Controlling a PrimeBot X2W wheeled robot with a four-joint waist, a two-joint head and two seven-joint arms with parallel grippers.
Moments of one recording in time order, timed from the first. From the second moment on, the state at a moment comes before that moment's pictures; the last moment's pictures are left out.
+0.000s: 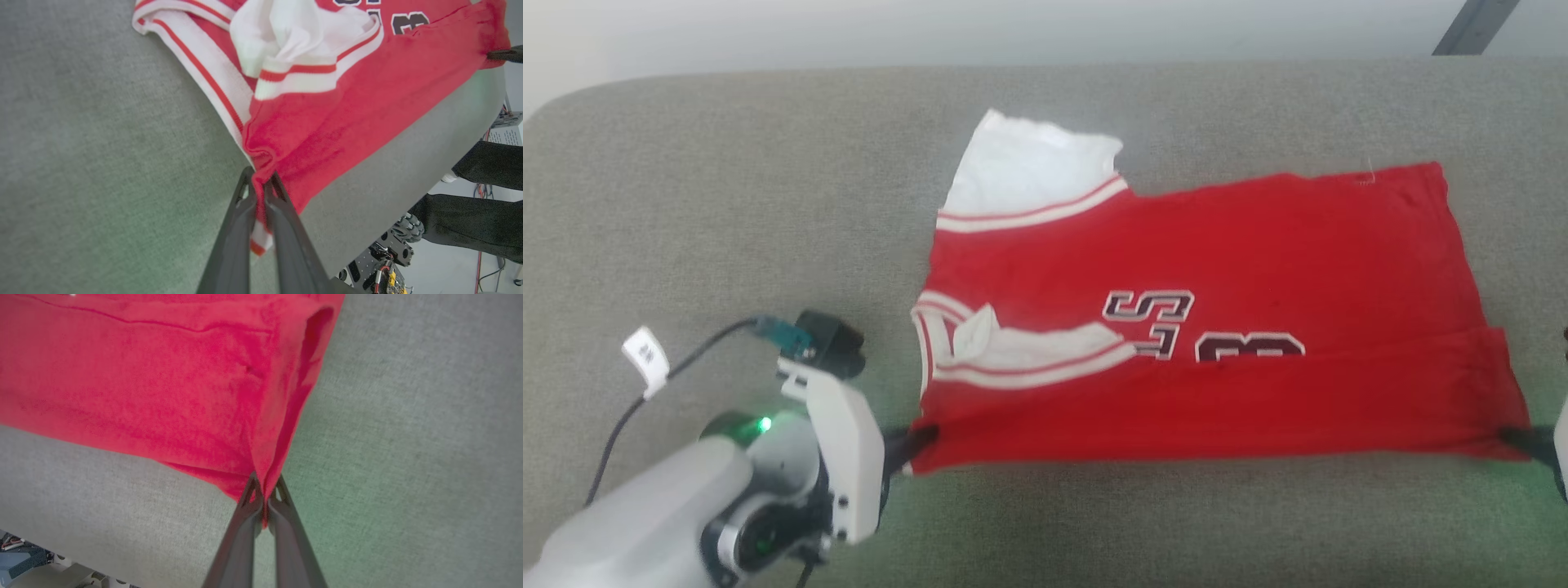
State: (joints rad) left arm -0.65 0.75 -1.01 0.10 -1.31 0.09 0.38; right arm -0.39 -0.95 0.57 0.26 1.04 0.13 0.59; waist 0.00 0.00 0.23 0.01
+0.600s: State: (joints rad) left arm -0.56 0.81 -0.88 -0.01 -1.31 0.21 0.12; right arm -0.30 -0.86 0.33 0.14 0.86 0.13 0.26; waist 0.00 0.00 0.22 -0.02
